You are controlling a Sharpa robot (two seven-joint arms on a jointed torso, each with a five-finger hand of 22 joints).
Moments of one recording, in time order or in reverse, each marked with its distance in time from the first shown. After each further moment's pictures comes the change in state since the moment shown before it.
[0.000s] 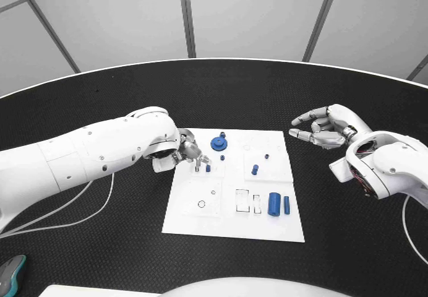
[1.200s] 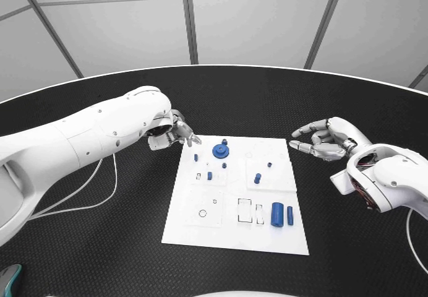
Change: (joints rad) left arm 0.082 0.136 0.013 -0.344 -0.015 0.077 0.040; left_hand 0.026 0.007 -0.029 0.001 0.000 -0.039 0.022 -0.040 -0.024 -0.037 0.019 -0.027 -0.041 -0.002 0.016 0.000 0.000 0.000 -0.010 0.007 -0.013 -0.025; right arm 0.000 0.008 0.000 0.003 0.000 0.001 -0.002; right_hand -0.005 -0.005 0.000 0.005 0.006 0.000 0.000 0.000 -0.001 0.000 0.000 0.000 0.000 0.000 0.000 0.000 0.001 0.000 0.000 0.000 0.000 0.000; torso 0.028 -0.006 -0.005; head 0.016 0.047
